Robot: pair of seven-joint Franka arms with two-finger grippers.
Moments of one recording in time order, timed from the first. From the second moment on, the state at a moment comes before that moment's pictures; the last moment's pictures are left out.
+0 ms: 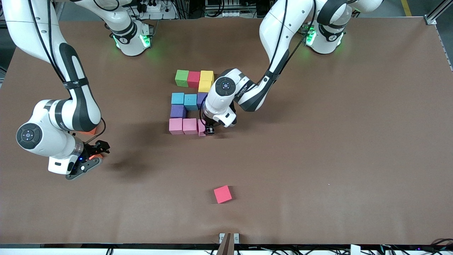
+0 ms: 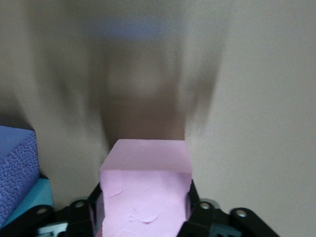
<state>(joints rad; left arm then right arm) -0.87 0.90 -0.02 -1.36 -0.24 2.53 -2.41 0.05 0.53 -0.09 -1.71 0.02 2.20 -0.62</state>
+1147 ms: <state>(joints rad) -0.88 0.92 -0.03 -1.36 -0.11 2.53 -2.42 0.05 0.53 -0.09 -1.71 0.02 2.20 -0.62</state>
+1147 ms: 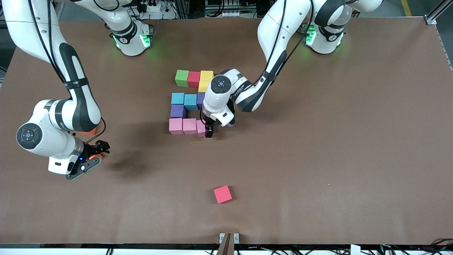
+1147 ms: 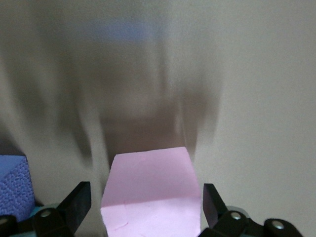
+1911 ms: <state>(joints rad) -0.89 0.92 -0.05 -1.36 -0.05 2.53 -2.34 0.05 0.53 -0.09 -1.71 0.02 2.20 -0.62</state>
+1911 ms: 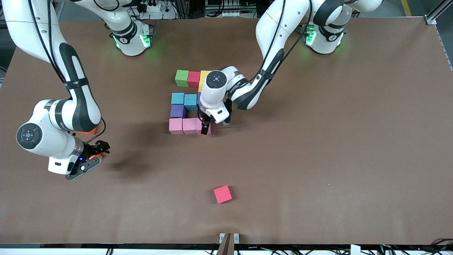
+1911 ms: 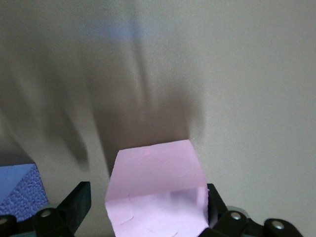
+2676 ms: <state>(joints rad) -0.88 0.91 -0.05 -1.33 -0.05 2.53 -2.34 0.05 0.53 -0.09 -1.71 0.02 2.21 -0.62</state>
